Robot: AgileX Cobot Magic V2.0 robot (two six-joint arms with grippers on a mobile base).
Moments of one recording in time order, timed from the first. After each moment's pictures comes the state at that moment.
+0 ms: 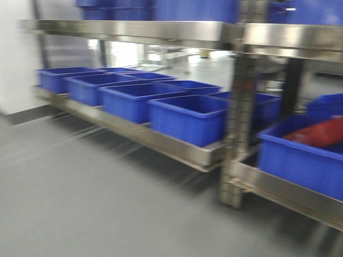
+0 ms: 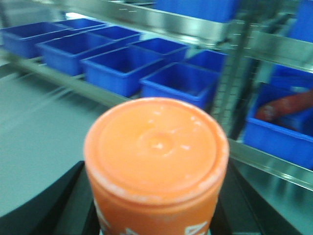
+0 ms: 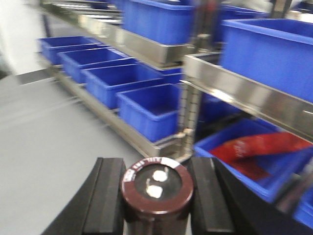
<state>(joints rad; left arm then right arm) -0.25 0.72 -1.09 -0.01 0.74 0.00 0.05 0.52 -1.03 0.23 0.81 -0.17</state>
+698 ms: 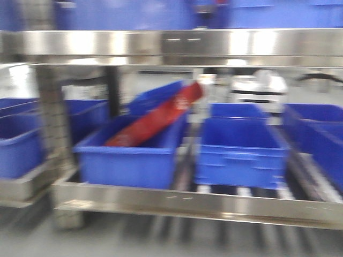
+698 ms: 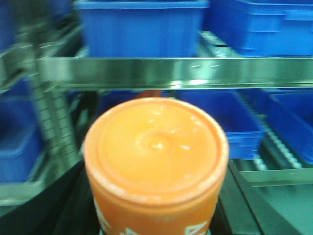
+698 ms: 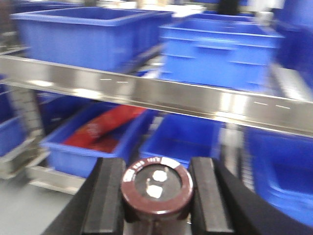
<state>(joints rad) -0.25 0.72 -1.09 -0.01 0.74 0.00 0.05 0.52 -1.03 0.23 0.81 -0.17</state>
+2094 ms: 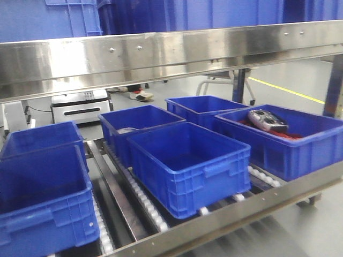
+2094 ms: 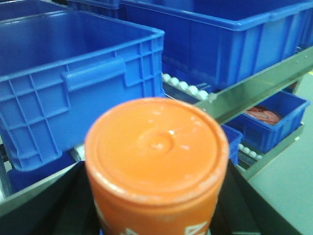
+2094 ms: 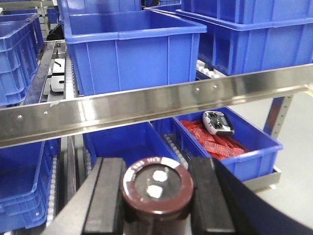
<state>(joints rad) -0.25 0.72 -1.09 -0.01 0.74 0.00 0.05 0.52 -1.03 0.23 0.81 -0.17</state>
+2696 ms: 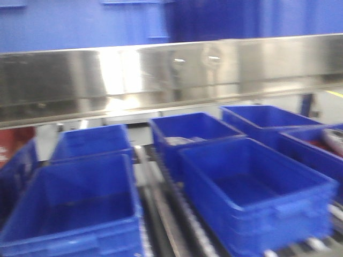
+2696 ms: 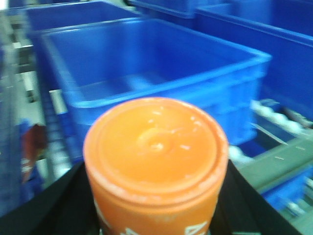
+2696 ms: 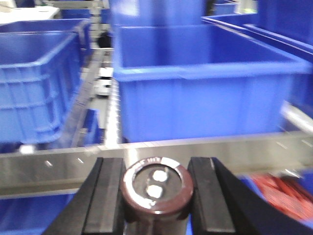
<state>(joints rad) -0.25 0.72 -1.09 -0.01 0.74 0.00 0.05 0.52 -1.03 0.23 0.81 -0.17</state>
